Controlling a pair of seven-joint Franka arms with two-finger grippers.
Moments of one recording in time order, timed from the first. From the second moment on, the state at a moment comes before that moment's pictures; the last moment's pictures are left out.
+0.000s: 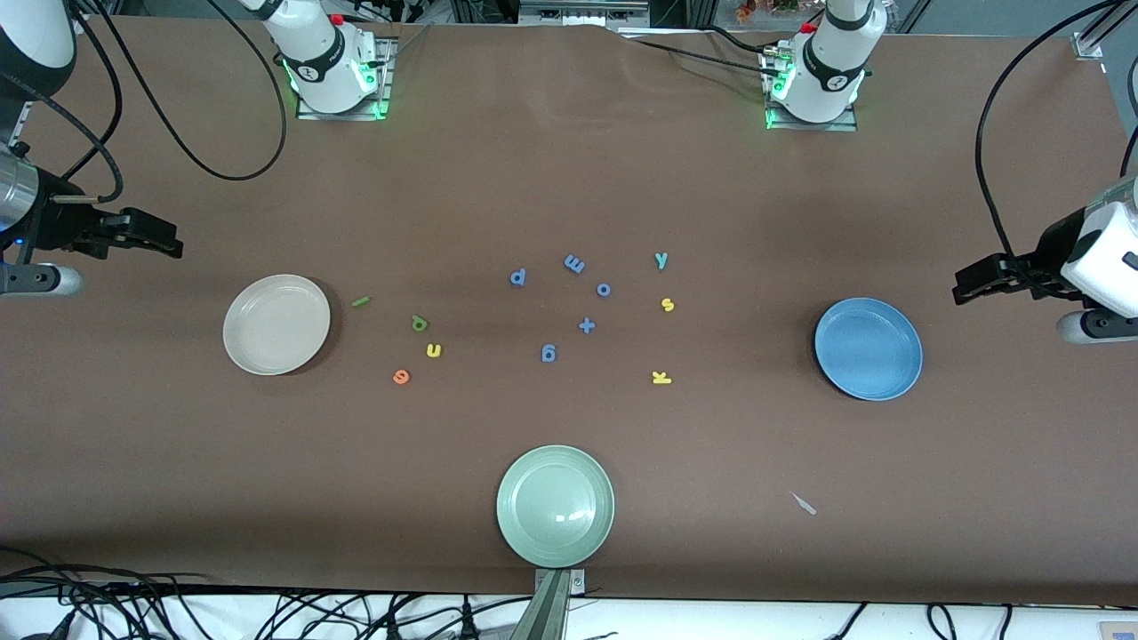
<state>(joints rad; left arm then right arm) -0.02 0.26 0.00 -1.35 0.00 1.56 -0.11 -0.03 0.17 0.05 -1.46 0.00 1.53 0.00</state>
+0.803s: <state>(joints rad) -0.02 0.26 0.00 -1.35 0.00 1.57 -0.11 -0.01 0.20 0.06 -1.48 0.00 1.58 0.04</state>
